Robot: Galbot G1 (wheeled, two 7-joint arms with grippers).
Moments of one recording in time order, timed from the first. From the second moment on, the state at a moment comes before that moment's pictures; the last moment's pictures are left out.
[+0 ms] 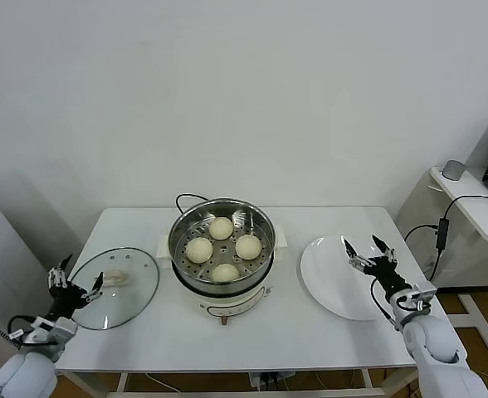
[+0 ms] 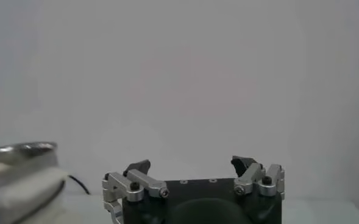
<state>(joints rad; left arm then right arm) 1.39 -0.85 -0.51 -1.73 0.24 0.07 -0.17 -1.11 1.13 0.62 1.44 0.51 0.08 -0.32</state>
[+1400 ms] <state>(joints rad) 1.13 -0.99 -0.48 -1.27 1.18 -0.22 -0.30 -1.17 1.22 0.72 1.39 0.36 0.12 -0.38</state>
